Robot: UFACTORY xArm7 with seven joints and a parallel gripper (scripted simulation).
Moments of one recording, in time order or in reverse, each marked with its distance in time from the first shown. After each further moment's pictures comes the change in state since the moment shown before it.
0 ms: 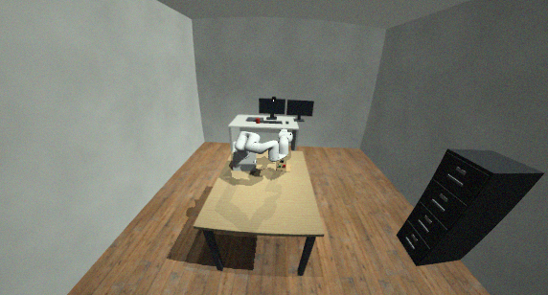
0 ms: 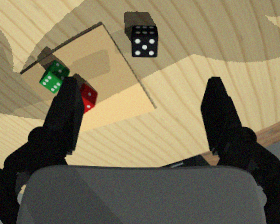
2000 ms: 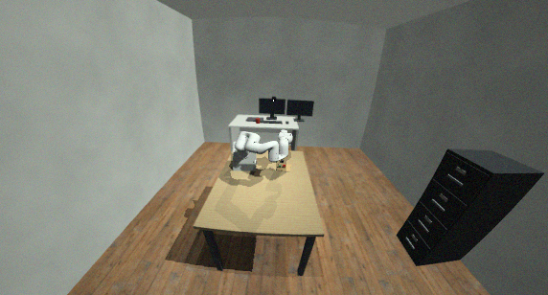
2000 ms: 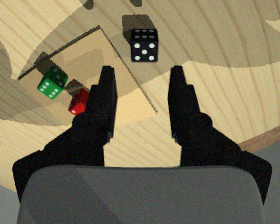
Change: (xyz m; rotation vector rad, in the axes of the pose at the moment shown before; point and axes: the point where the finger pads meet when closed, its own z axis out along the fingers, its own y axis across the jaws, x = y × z) arm 0.000 0.000 0.009 -0.001 -0.002 0.014
